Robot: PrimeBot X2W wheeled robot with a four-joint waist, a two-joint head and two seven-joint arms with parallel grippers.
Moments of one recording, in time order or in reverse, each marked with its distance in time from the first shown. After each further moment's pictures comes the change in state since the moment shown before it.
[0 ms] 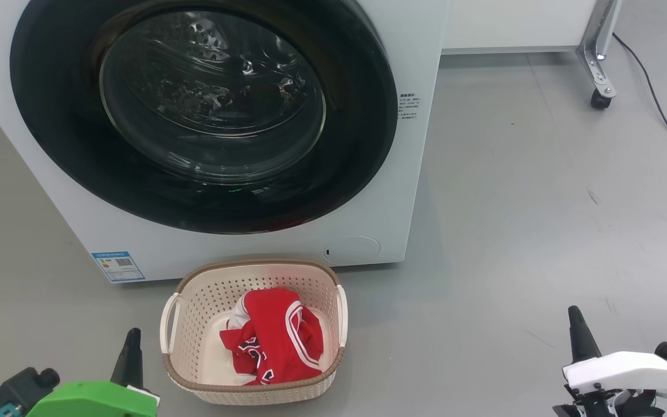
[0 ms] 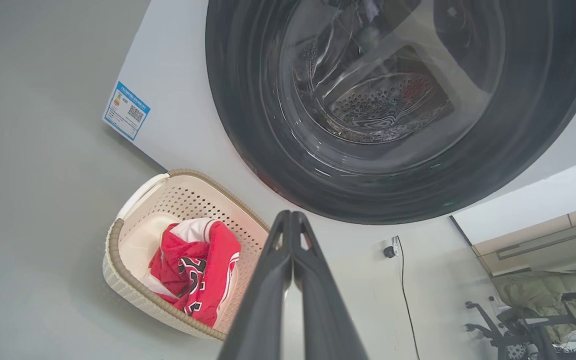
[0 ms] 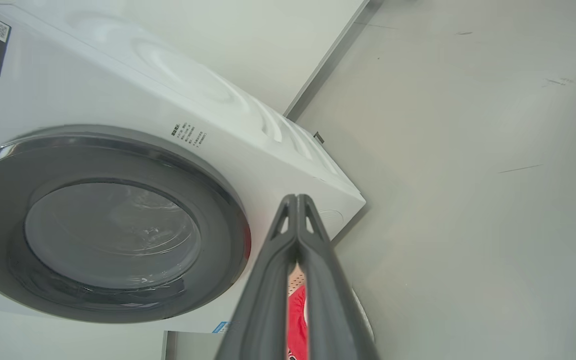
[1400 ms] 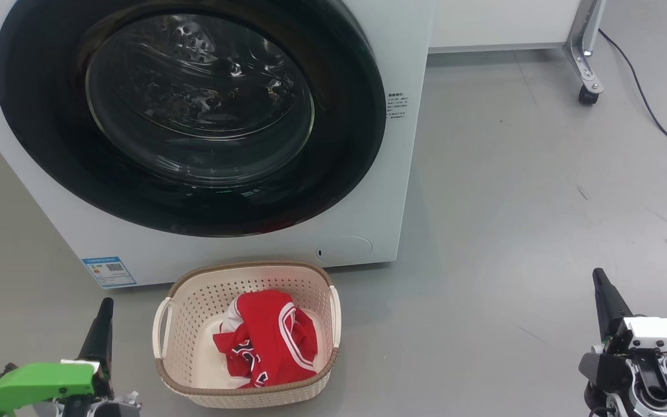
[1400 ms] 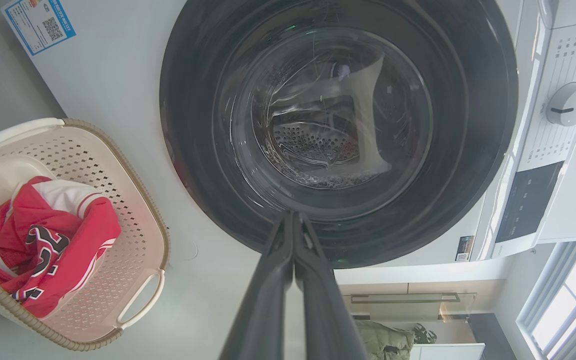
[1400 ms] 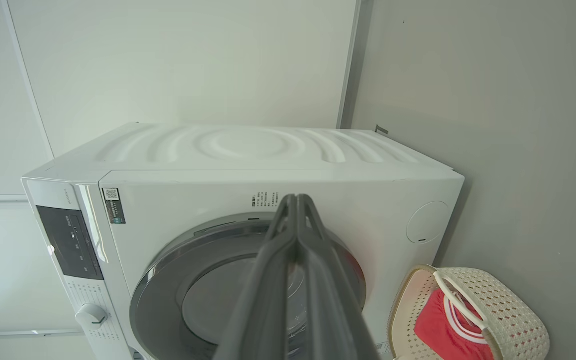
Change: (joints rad) left arm -0.084 0.002 0.112 0.046 -0.503 -0.097 0.095; right arm -0.109 -0.030 -0.098 0.025 0.529 0.042 0.110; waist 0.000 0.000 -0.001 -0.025
